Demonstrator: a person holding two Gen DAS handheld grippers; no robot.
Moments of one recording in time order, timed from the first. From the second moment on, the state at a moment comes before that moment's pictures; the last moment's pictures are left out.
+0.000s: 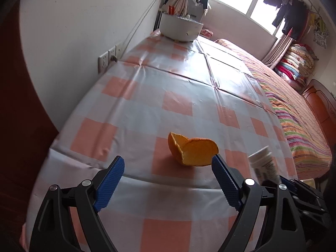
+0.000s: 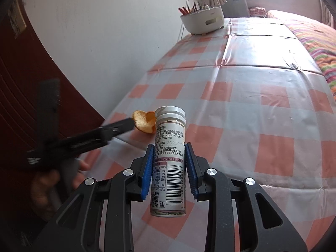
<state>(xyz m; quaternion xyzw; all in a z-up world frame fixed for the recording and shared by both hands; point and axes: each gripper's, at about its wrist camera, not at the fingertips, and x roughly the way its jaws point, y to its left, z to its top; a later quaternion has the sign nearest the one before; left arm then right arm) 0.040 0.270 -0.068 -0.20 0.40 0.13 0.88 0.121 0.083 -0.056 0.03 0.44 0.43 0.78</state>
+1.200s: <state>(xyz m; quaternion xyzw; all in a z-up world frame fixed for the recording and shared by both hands) 0.056 0.189 -0.039 -0.16 0.34 0.05 0.93 0.118 -0.043 -0.027 0.12 0.40 0.40 0.82</state>
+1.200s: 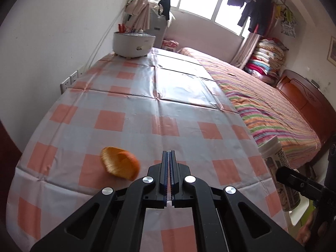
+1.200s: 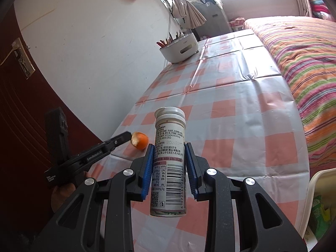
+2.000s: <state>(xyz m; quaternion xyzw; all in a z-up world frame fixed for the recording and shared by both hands) 0.094 0.224 -0.082 -0.23 0.40 0.07 0.88 0.123 -0.032 -0.030 0.13 0.40 0.42 0.81</state>
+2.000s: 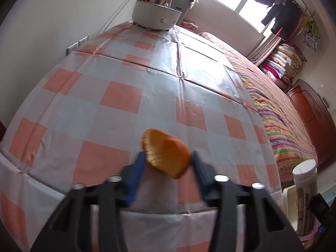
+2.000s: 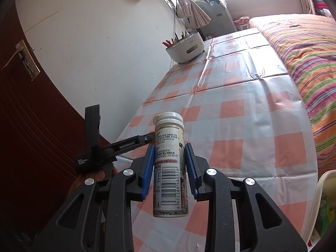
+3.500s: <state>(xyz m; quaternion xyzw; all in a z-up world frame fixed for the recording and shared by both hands) 0.068 0.070 -0.015 -0.14 0.32 -0.12 0.93 0.093 -0.150 -0.005 0.13 0.33 0.34 0.87</state>
